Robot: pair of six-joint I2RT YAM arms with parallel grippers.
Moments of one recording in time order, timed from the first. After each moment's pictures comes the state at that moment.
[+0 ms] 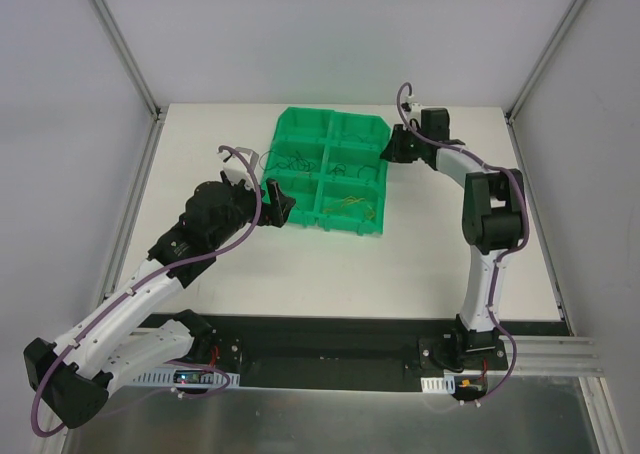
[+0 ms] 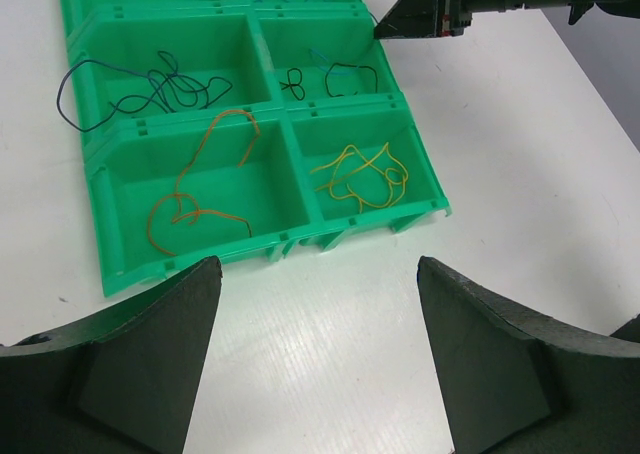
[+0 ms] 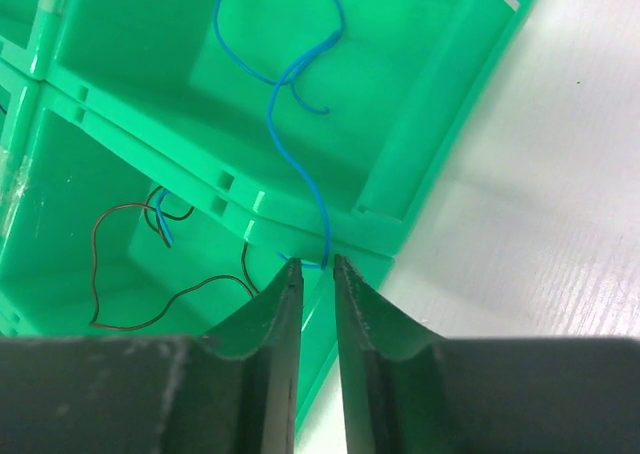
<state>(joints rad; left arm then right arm) -0.62 0.86 0.80 -0.21 -0.05 -0.34 0.16 2.12 1.54 -0.12 -0.47 0.18</state>
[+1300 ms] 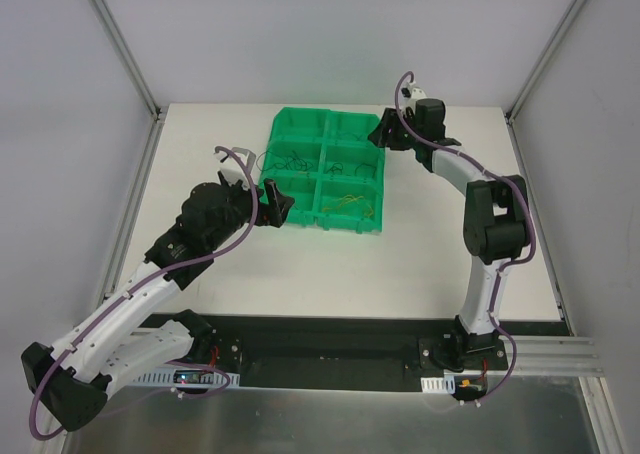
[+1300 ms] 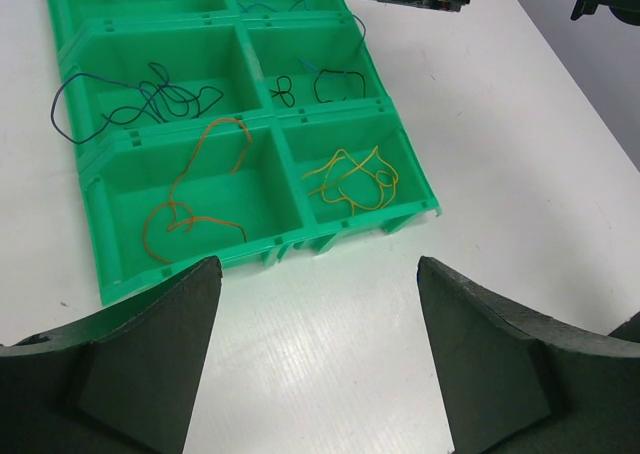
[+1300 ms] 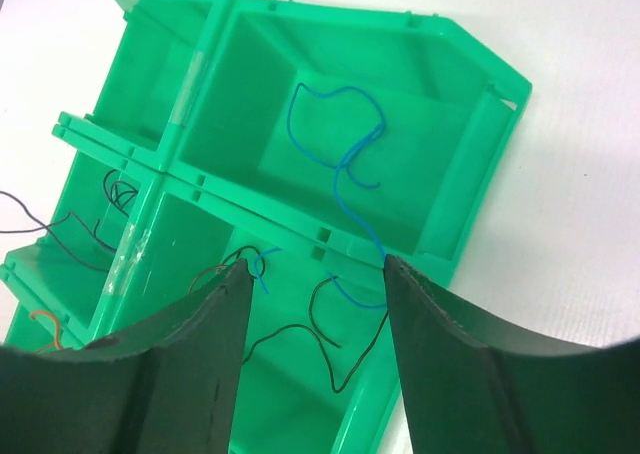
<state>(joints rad) -0.62 0.84 0.80 -0.21 -0.05 -0.34 0.22 2.02 1.50 0.04 -0.33 0.31</state>
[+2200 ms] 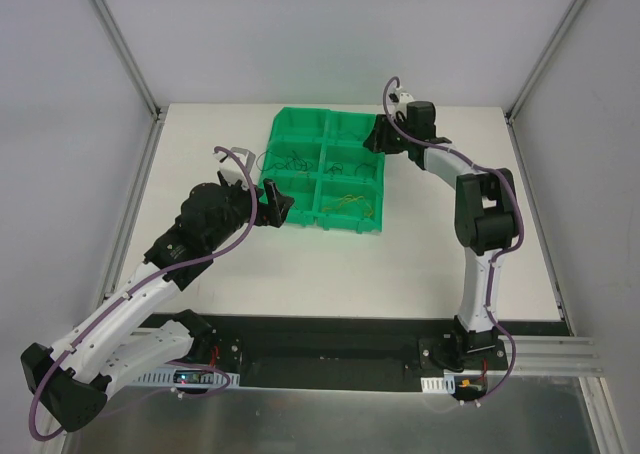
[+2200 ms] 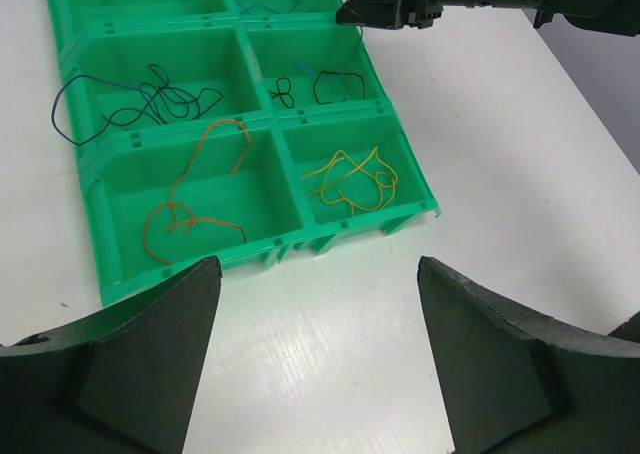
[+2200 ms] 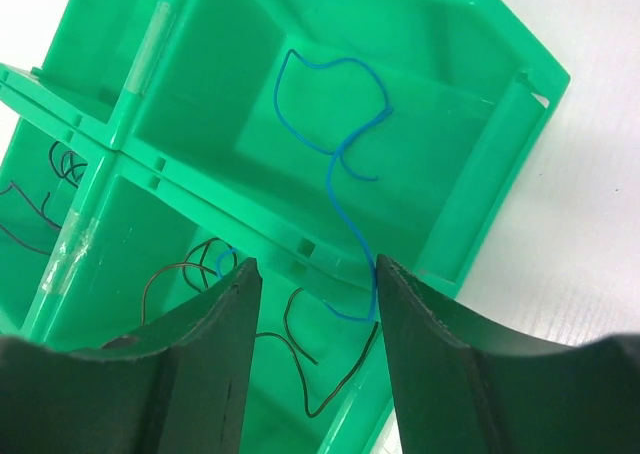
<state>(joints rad) -0.62 0.84 0.80 -0.21 -0.05 -0.34 0.24 2.13 1.58 -0.01 -0.38 0.22</state>
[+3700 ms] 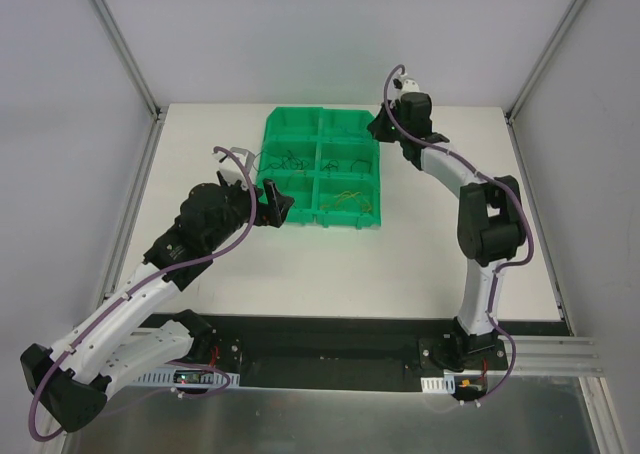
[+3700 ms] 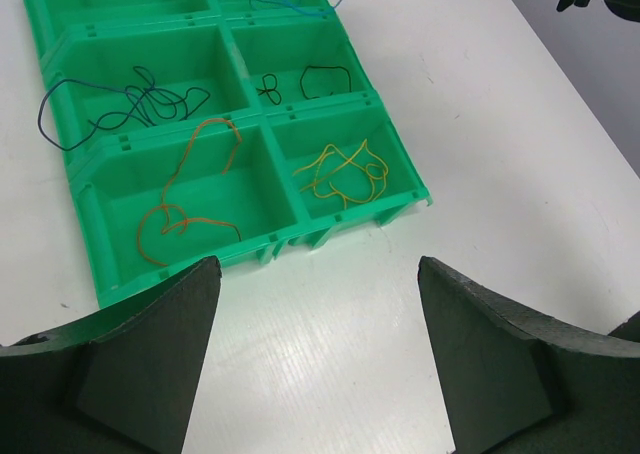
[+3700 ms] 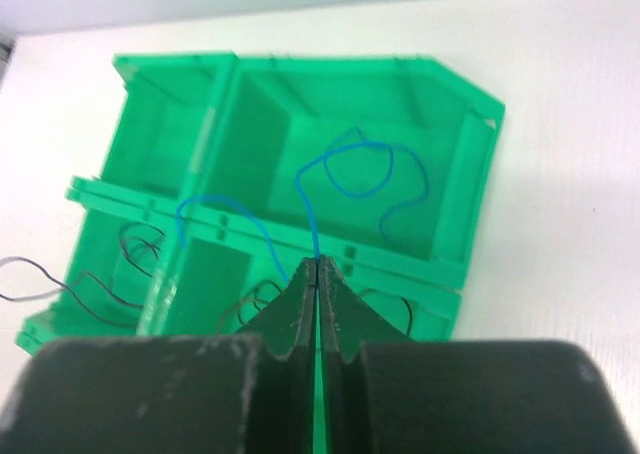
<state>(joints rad) -0.62 0.83 0.80 -0.21 -0.05 -0.34 0.30 2.01 1.54 0.05 -0.17 0.37</state>
